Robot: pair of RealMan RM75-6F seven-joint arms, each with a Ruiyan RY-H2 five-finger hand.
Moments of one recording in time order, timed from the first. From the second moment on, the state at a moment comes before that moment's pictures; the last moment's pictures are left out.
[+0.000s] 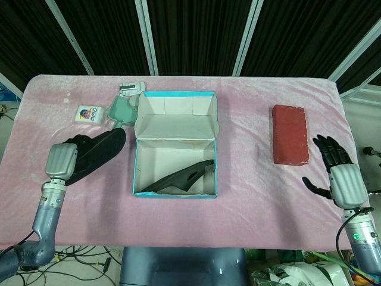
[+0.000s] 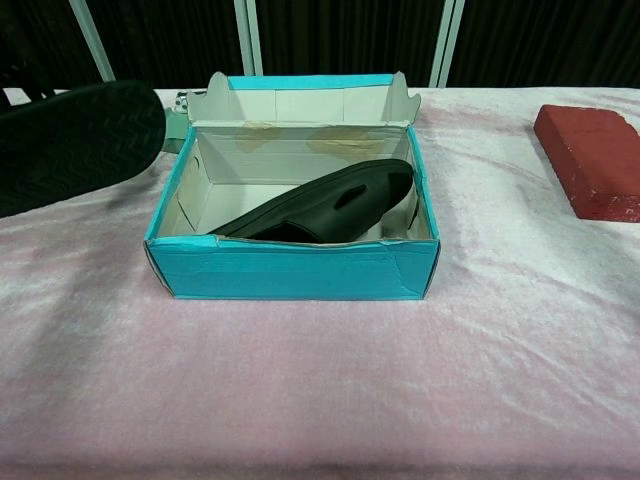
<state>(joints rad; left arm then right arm) -0.52 -1.47 -0.15 -1.35 1.16 1.25 0.22 0.27 -1.11 0.17 -1.57 -1.55 1.41 0.19</state>
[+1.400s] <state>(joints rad) -0.30 -1.30 -0.21 -1.59 1.23 1.51 0.04 0.90 -1.37 0.24 -1.54 -1.37 0.69 0.06</state>
